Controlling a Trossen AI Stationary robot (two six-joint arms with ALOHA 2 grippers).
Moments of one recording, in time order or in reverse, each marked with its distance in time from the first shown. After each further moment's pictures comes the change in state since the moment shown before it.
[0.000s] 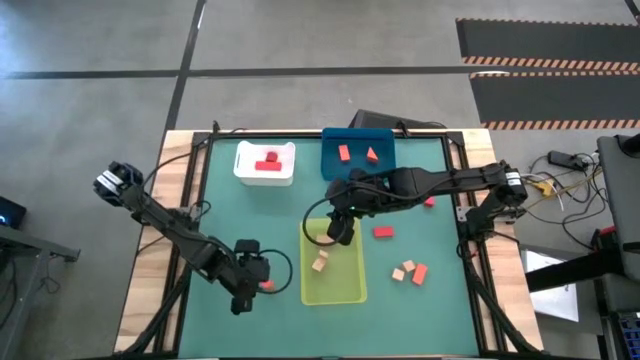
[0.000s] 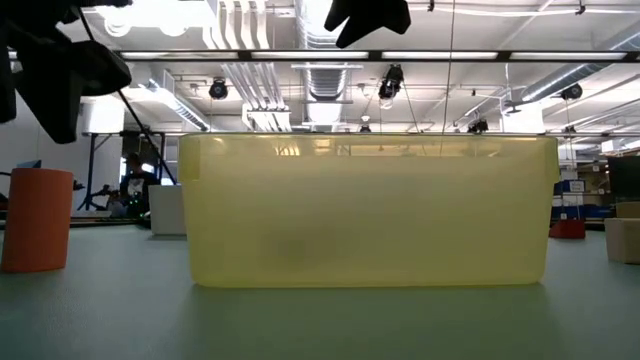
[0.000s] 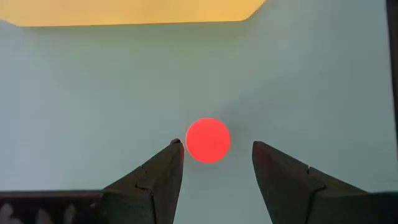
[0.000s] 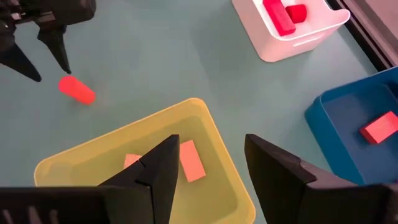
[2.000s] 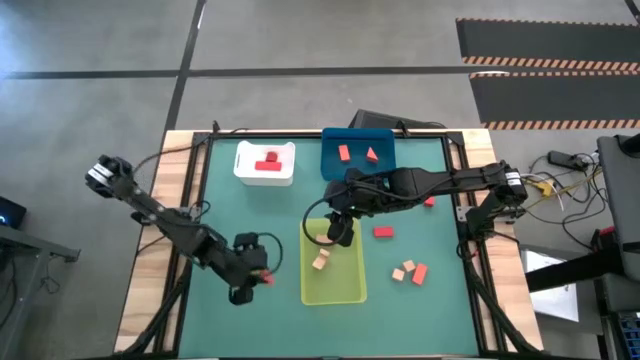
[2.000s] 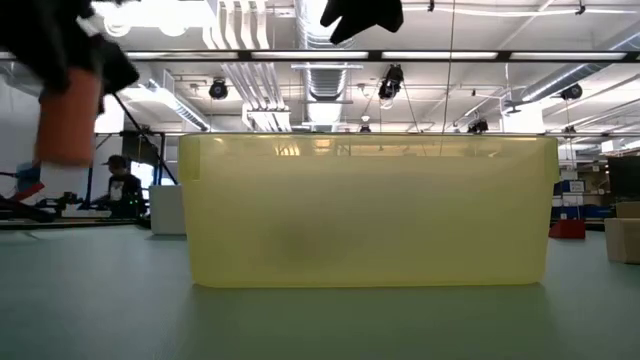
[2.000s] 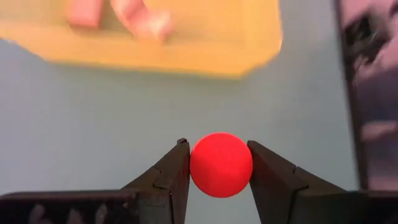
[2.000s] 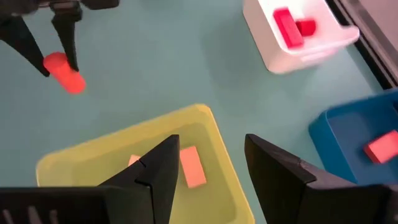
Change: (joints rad) left arm 0.051 -0.147 -0.096 0.149 -0.030 -0.035; right arm 0.000 0.000 -0.002 0.040 -0.018 -0.072
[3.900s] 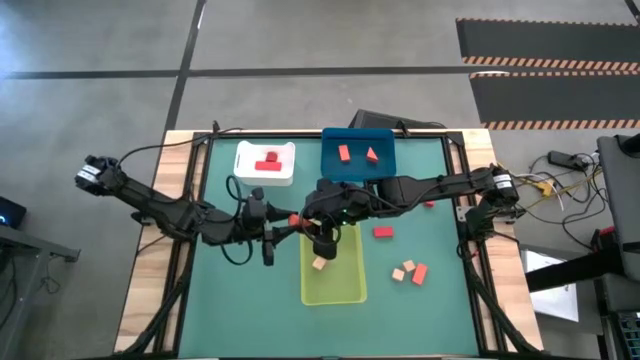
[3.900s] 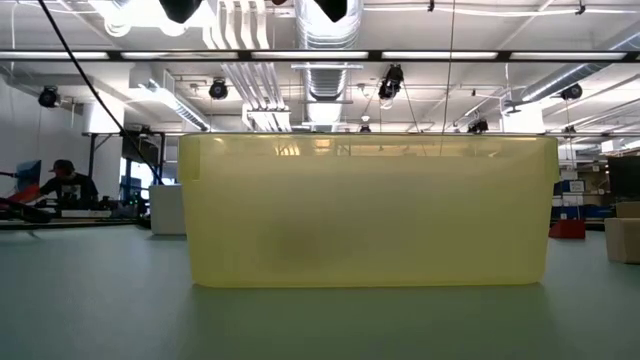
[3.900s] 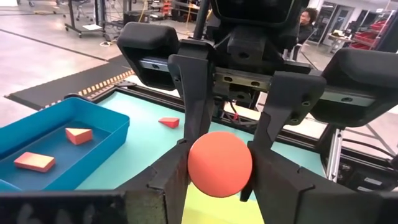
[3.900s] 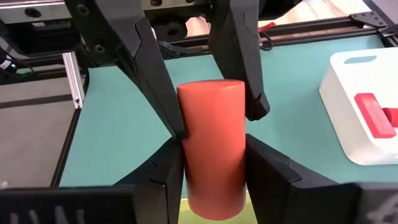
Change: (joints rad) left arm 0.184 -0.126 0.007 0.636 -0.421 0.315; right arm 0.013 0.067 -0.002 0.357 -0.180 -0.118
